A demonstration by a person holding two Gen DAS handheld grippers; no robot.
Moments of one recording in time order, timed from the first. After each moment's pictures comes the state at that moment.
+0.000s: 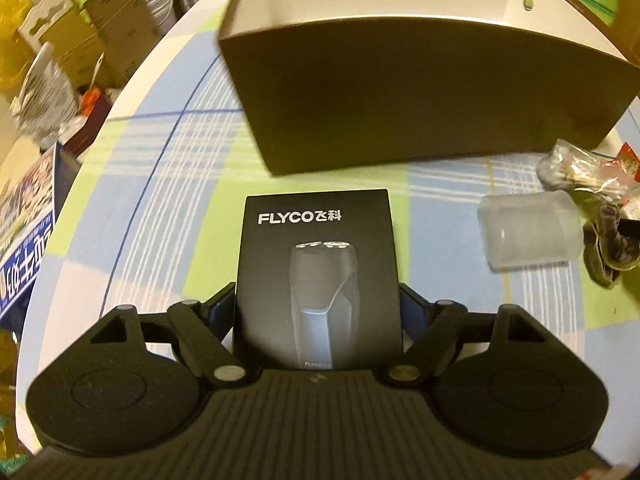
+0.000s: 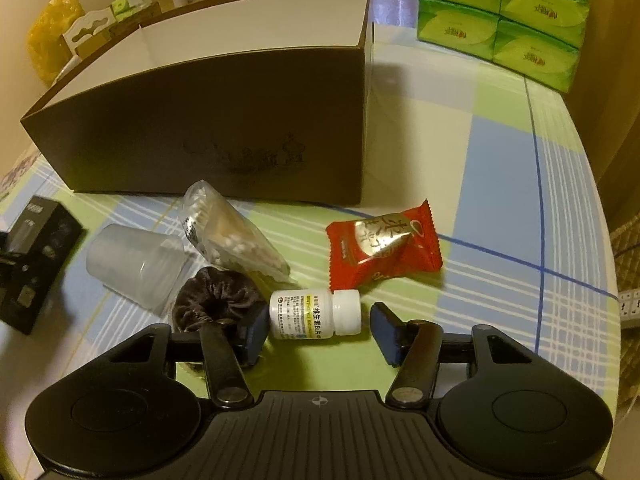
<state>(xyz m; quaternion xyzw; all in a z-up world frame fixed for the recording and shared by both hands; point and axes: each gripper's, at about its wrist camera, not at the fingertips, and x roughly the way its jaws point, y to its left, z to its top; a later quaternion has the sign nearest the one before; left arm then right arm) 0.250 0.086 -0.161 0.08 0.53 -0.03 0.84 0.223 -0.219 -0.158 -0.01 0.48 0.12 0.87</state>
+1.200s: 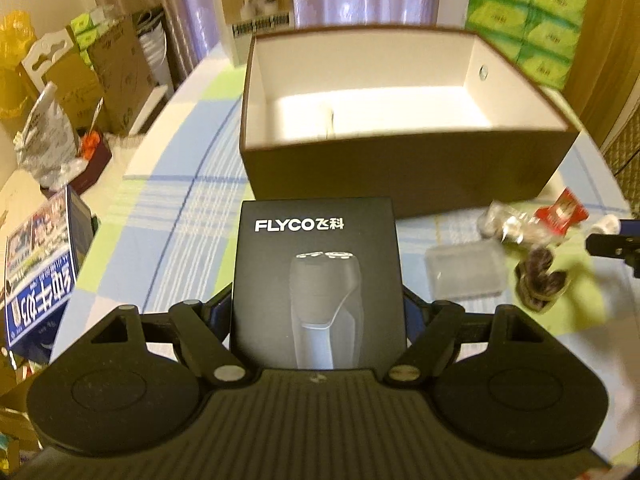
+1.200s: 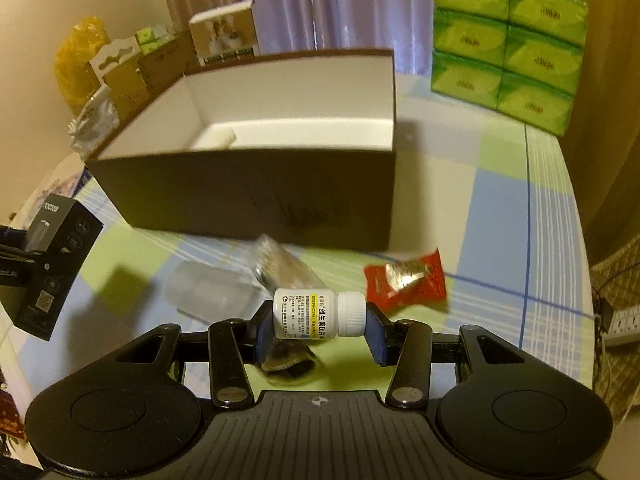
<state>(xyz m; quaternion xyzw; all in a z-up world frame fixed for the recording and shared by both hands) 0.215 0.083 -0.082 0.06 0.46 -0.07 0.88 0.192 -0.203 -0.082 0.01 0.43 0.15 0.89</state>
